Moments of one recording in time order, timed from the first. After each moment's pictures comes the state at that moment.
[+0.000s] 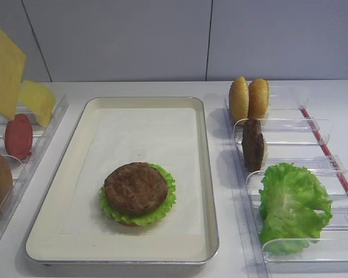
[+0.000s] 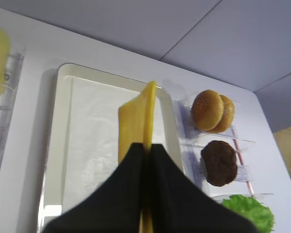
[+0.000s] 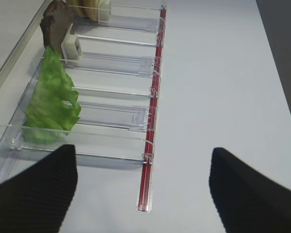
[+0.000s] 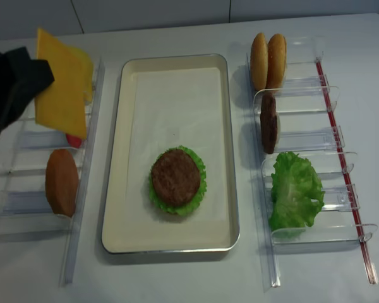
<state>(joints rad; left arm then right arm) 0.00 0.79 -0.87 -0.62 0.79 0.04 0.07 -0.02 -0.47 0.06 1.16 -0.04</state>
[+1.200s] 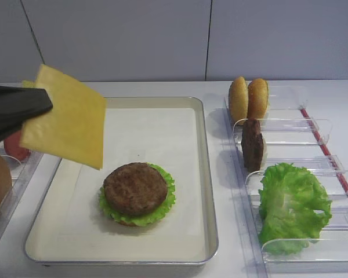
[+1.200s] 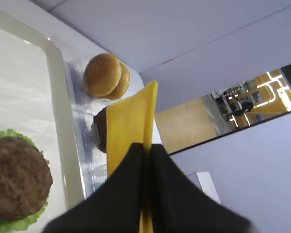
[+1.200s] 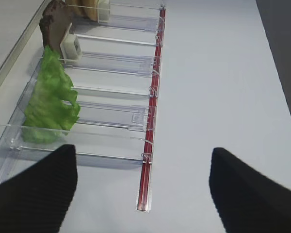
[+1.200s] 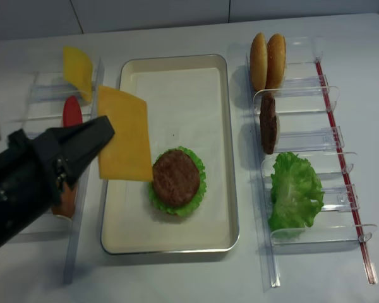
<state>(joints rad) 0.00 0.82 -0.42 -1.63 0.85 0.79 0.07 -0.02 -0.47 0.06 1.16 -0.04</state>
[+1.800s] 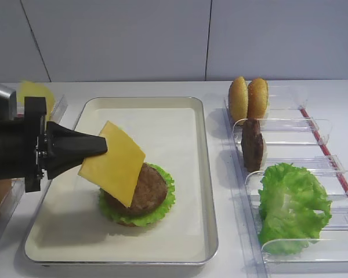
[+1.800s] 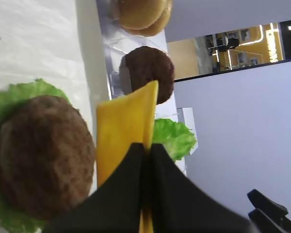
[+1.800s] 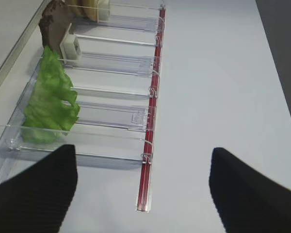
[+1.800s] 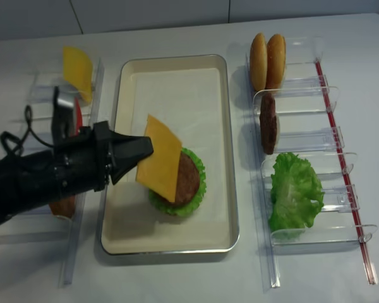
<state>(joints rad) 0.00 1.49 -0.48 -1.73 1.14 1.18 0.07 -0.02 -0.47 0.06 1.16 -0.04</state>
